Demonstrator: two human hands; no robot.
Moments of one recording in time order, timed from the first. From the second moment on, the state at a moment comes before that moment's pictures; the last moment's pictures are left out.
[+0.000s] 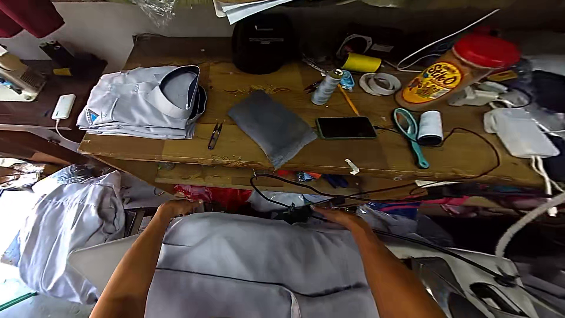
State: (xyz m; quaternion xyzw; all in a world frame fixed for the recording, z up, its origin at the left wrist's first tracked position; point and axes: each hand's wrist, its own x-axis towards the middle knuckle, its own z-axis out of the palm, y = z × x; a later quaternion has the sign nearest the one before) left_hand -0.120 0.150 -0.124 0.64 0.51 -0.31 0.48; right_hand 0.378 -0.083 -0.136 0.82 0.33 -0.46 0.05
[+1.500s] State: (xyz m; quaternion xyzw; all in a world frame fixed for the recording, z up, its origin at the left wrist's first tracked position) left_hand 0.042 -0.178 -0.081 0.96 0.19 0.03 0.21; right_hand 0.297 -0.382 -0.043 0.68 0.53 -0.41 -0.30
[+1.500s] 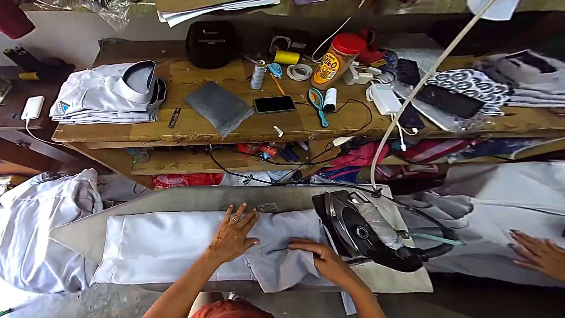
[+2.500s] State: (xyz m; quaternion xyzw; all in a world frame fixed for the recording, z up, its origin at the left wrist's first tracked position) left_hand 0.030 -0.234 -0.058 0.73 0.48 0.17 0.45; right_hand 0.218 -0.314 -0.040 0.74 0.55 -0.08 -0.37
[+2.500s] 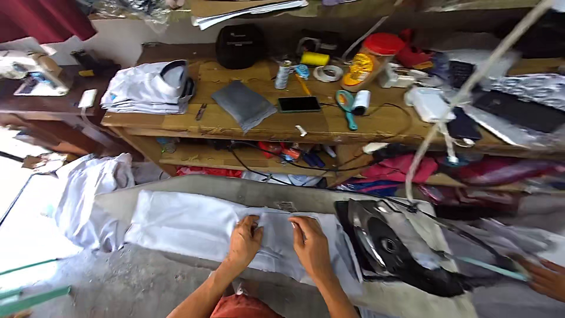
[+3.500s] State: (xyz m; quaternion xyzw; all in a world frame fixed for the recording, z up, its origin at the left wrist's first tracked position) left_hand -0.264 -0.119 0.044 0.52 0.60 0.18 0.58; right_hand 0.049 -0.286 -0.073 0.64 0.41 -0.43 -0.49
